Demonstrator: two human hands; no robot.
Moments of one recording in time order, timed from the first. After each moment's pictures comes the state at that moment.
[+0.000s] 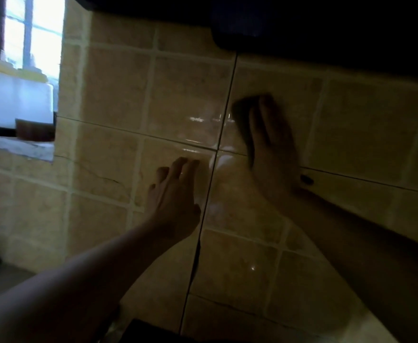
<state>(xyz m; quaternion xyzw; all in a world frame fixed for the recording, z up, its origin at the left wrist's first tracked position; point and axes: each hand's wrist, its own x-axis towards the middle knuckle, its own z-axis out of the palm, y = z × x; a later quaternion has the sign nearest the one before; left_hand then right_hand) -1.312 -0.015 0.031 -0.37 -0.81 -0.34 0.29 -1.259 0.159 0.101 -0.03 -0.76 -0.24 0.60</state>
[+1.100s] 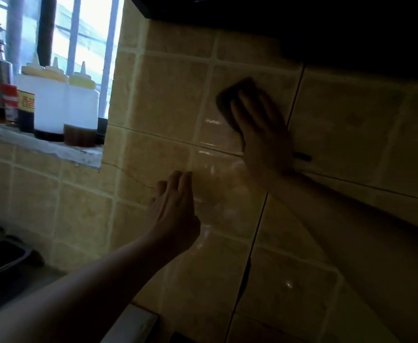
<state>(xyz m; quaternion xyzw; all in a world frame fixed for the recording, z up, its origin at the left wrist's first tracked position) -1.374 -0.077 0.015 -0.33 -0.84 -0.34 0.25 -1.340 0.073 0.131 0.02 -0.78 -0.30 0.55</state>
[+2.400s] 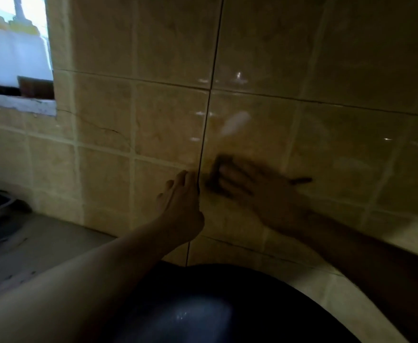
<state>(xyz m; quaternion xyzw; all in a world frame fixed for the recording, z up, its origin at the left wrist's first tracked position) -1.263 0.002 -0.046 -0.33 -0.90 -0.27 0.09 -1.212 0.214 -0.047 0.17 -0.81 -0.40 0.39</state>
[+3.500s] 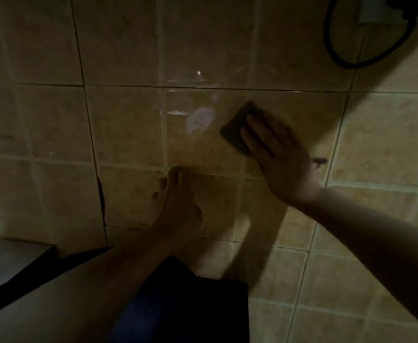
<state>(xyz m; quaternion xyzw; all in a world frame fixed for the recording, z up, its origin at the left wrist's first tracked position) -1.128 0.142 -0.049 -0.35 -0.88 -0.27 0.15 -1.038 0.348 -0.011 0.01 -0.79 -0.35 0.51</state>
